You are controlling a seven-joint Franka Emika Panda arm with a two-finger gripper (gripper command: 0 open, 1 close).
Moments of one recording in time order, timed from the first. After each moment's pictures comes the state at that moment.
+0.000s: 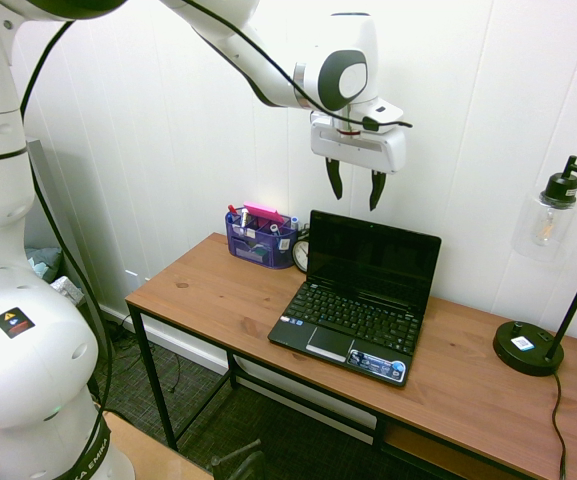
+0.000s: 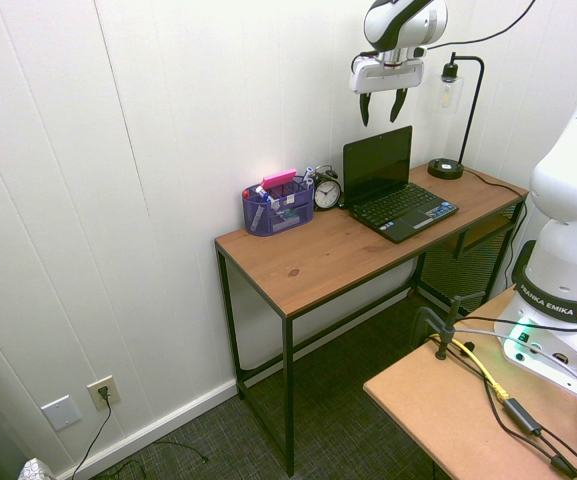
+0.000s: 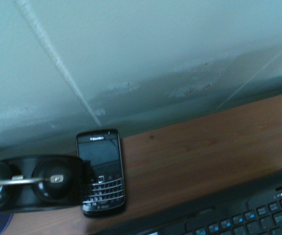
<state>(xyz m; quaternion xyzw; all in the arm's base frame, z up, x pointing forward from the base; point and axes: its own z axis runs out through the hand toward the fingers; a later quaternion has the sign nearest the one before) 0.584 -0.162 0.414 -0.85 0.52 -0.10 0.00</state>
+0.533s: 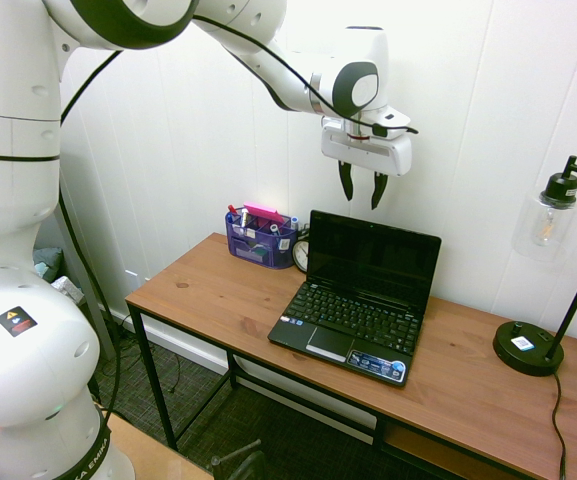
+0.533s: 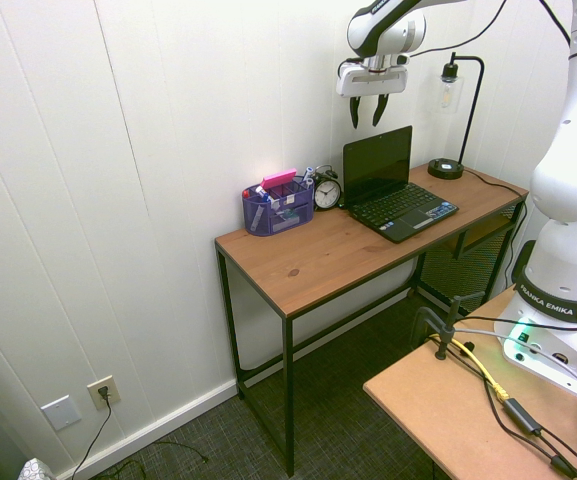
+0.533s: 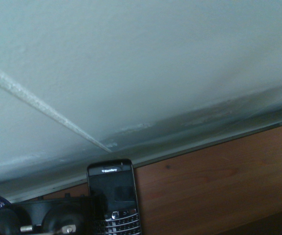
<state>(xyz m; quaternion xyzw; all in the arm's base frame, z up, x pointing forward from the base) 0.630 -0.162 0.389 -0.85 0.52 -0.08 0.01</state>
